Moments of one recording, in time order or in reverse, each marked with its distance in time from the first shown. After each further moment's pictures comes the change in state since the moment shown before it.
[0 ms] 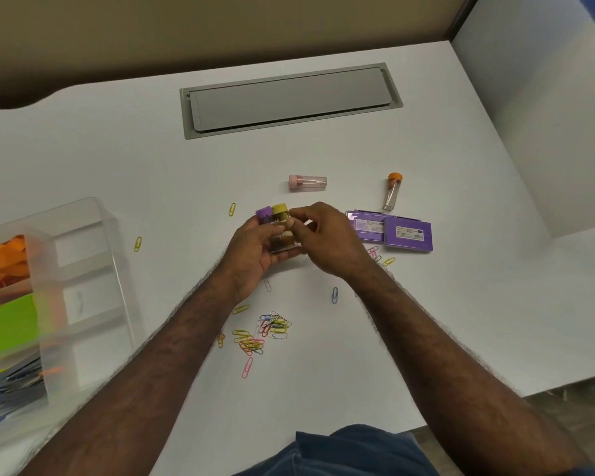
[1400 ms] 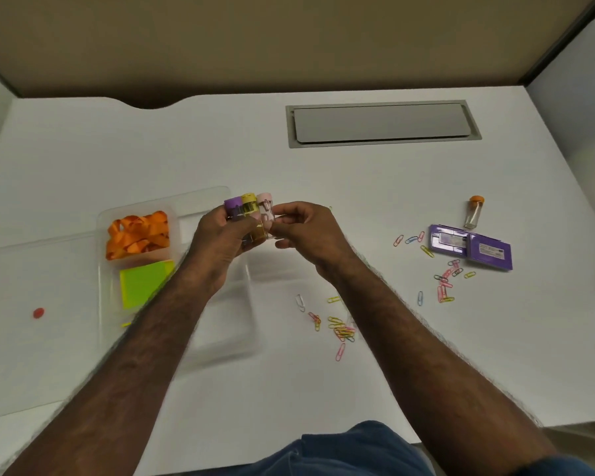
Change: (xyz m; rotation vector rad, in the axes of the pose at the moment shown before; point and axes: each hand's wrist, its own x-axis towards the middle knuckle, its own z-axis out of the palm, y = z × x) left_hand -0.106 0.109 -0.163 0.323 0.379 0.194; right_hand -0.010 -0.157 0.135 0.525 -0.158 0.117
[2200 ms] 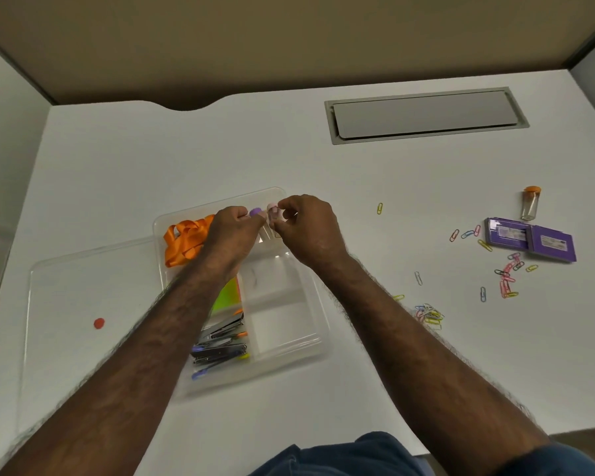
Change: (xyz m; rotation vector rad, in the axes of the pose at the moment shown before) left_hand 0.046 0.006 -0.085 0.354 0.135 -0.010; right_hand 0.037 -0.007 0.115 -0.618 0.225 -0.244
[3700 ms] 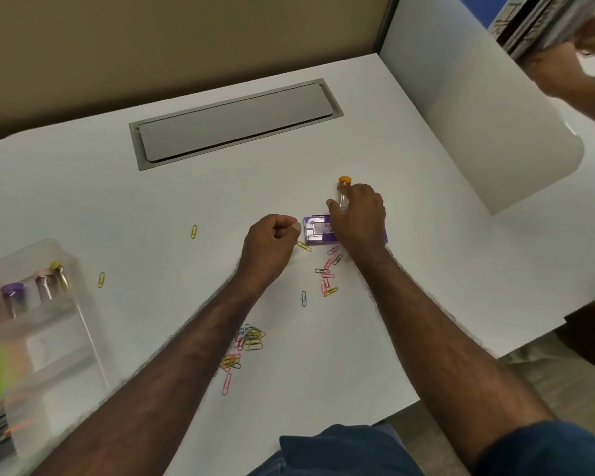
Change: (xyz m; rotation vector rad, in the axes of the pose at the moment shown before) left_hand -0.113 0.091 0.357 0.052 -0.379 0.253; right_hand -0.007 0.332 -0.276 -0.320 0.445 0.380
